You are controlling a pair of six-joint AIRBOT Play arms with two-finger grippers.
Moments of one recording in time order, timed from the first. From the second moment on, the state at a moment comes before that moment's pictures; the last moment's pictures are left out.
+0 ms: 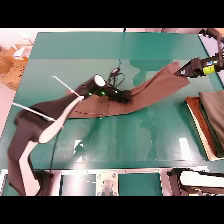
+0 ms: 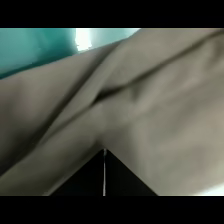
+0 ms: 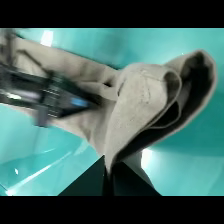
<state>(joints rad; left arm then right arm) -0.58 -2.00 1.67 0.68 -0.82 -1.37 -0.33 -1.42 1.59 -0.82 1.59 1.15</state>
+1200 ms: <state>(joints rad) -0.11 -1.74 1.94 1.42 -1.74 -1.38 0.40 -1.50 1.53 -0.67 1.08 1.28</state>
